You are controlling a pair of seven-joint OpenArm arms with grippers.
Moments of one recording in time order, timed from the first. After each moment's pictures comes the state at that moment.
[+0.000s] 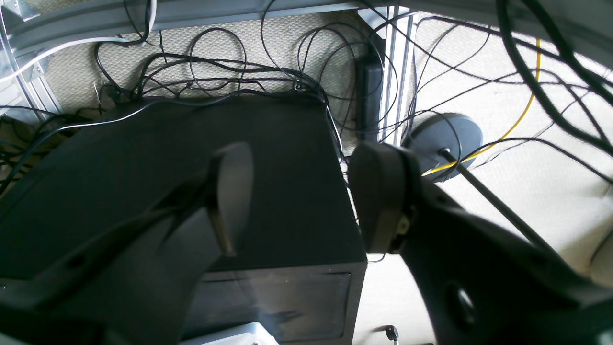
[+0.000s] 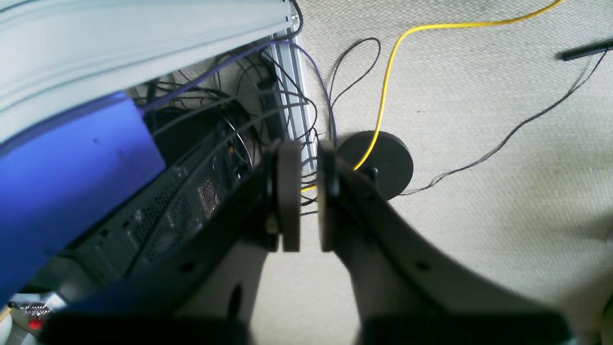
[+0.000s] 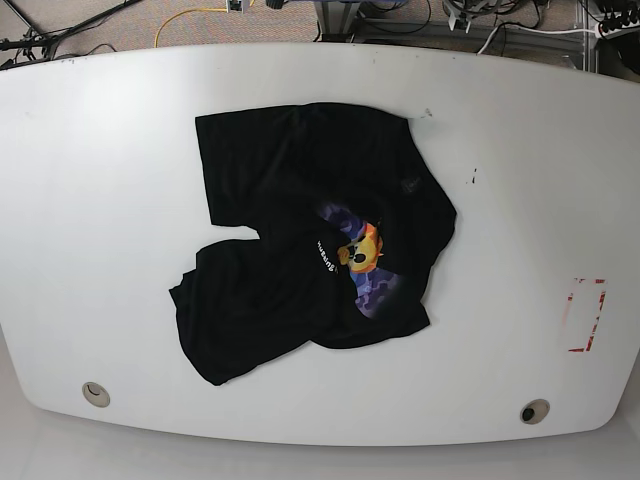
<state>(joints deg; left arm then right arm) 15.4 -9.2 2.3 20.9 -1.5 -11.4 -1.2 -21.1 0.2 7.7 23.9 3.2 13.0 4.6</state>
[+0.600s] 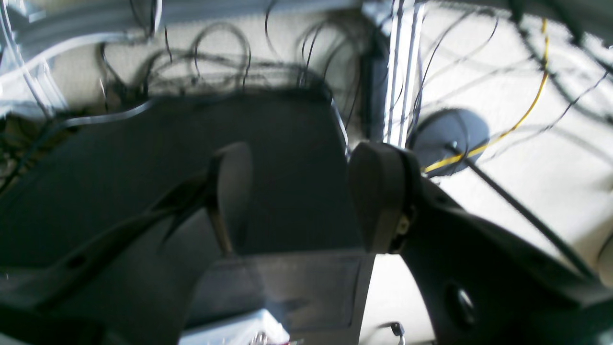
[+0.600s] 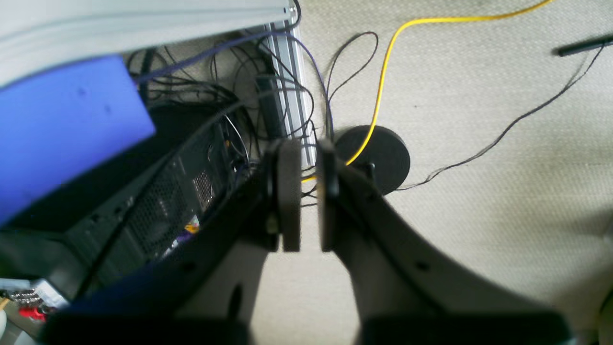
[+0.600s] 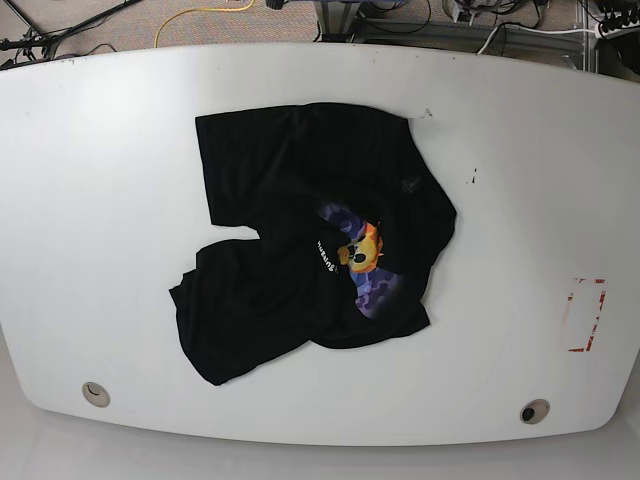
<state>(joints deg) 19.3 -10.1 2.2 24.1 -1.5 -11.4 -0.7 -25.5 0.1 7.2 27.5 3.2 13.0 5.6</state>
